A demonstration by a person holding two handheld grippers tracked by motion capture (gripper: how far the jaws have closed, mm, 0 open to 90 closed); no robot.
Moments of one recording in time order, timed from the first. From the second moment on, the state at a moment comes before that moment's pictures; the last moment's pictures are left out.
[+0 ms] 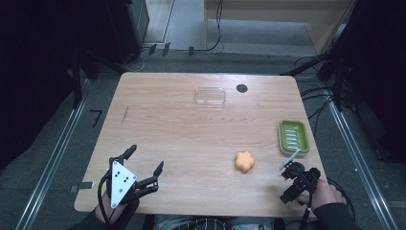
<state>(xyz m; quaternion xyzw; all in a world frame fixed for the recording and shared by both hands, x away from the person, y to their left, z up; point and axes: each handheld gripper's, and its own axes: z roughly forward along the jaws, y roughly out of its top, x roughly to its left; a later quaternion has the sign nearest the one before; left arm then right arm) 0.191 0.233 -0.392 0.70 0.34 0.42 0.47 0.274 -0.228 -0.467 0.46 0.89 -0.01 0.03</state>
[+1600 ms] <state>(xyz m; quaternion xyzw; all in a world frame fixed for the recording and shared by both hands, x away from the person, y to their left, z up) 0.193 0.233 -0.392 0.70 0.34 0.42 0.47 0.296 -0.177 -0.449 0.40 0.92 0.00 0.06</state>
